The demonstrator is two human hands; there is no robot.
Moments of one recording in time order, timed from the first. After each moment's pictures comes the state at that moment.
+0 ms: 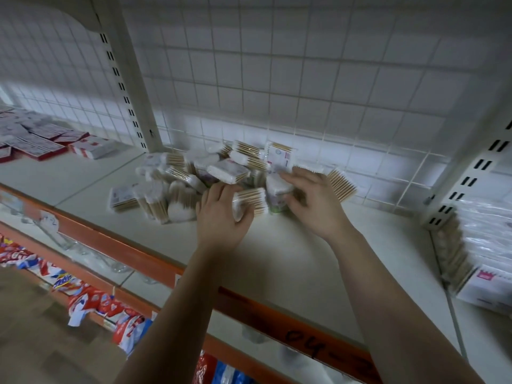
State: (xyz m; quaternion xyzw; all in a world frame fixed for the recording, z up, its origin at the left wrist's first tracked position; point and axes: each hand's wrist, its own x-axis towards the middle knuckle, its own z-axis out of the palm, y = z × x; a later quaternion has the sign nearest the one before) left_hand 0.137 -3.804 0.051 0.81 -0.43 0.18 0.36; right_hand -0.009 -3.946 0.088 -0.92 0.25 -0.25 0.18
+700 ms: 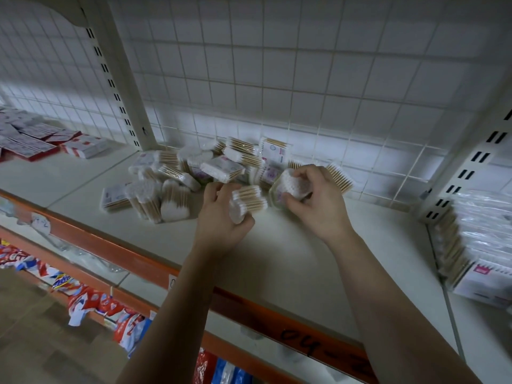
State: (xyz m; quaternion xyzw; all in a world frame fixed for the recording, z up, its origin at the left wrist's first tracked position) left_hand 0.126 -3.799 0.057 0.77 -0.48 0.09 0.42; right_hand -0.024 -3.935 0.091 -0.85 0.27 -0.37 0.25
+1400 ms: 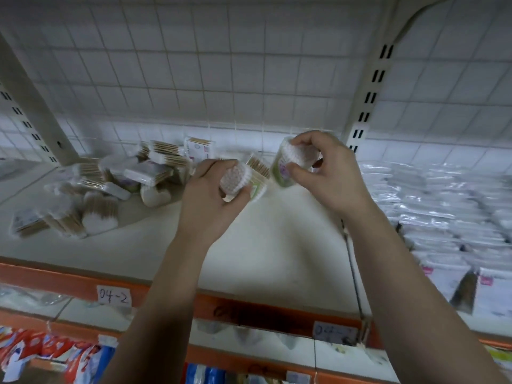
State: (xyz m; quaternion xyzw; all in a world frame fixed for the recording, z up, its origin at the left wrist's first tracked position) left_hand 0.022 -3.835 0.121 0.69 -0.55 0.06 0.46; right_hand -0.160 -3.943 0.164 -0.81 0.32 -0.43 0.23
